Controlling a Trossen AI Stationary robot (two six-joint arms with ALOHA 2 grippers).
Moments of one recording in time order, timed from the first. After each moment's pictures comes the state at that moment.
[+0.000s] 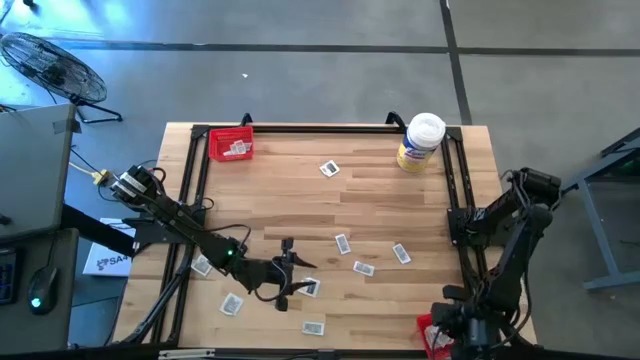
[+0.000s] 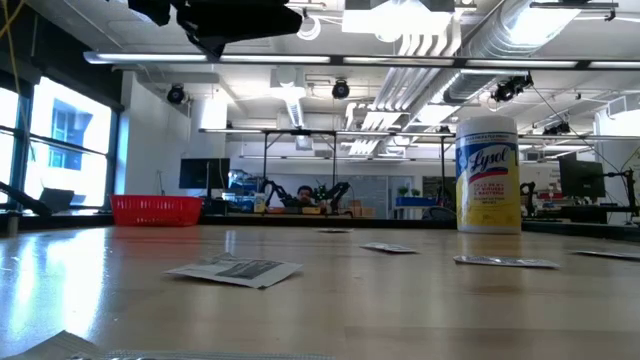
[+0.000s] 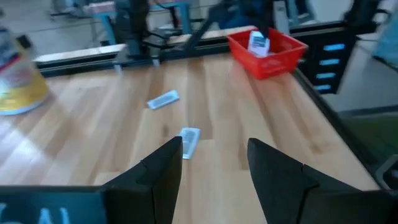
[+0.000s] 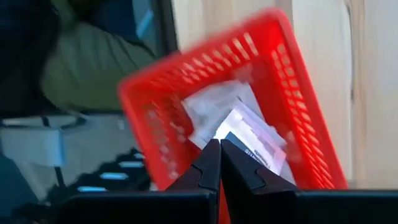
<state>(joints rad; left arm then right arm) -0.59 1.60 0.82 0.47 -0.56 -0.08 1.19 1.53 0.97 -0.59 0.06 1.36</state>
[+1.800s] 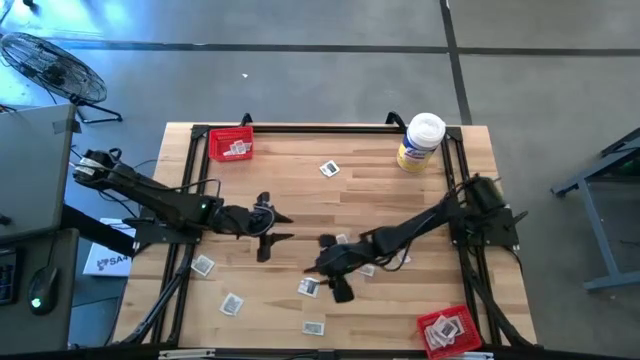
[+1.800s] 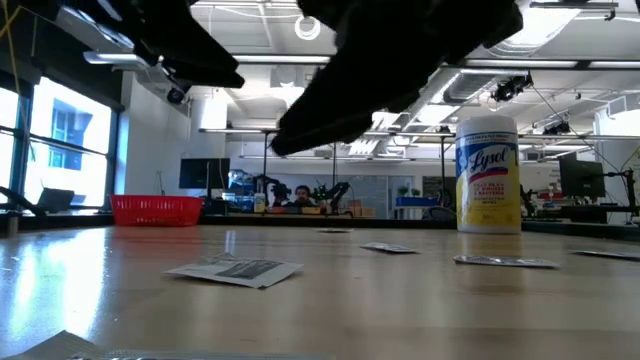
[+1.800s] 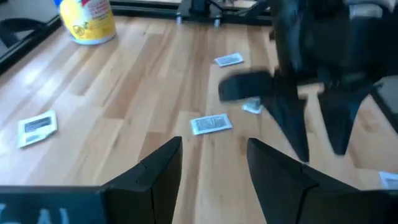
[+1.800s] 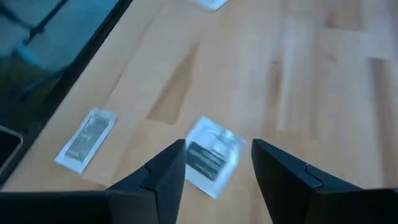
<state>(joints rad) -0.31 1.13 0.61 0.09 -0.35 -0.22 0.33 1.94 1.18 0.09 -0.03 0.10</state>
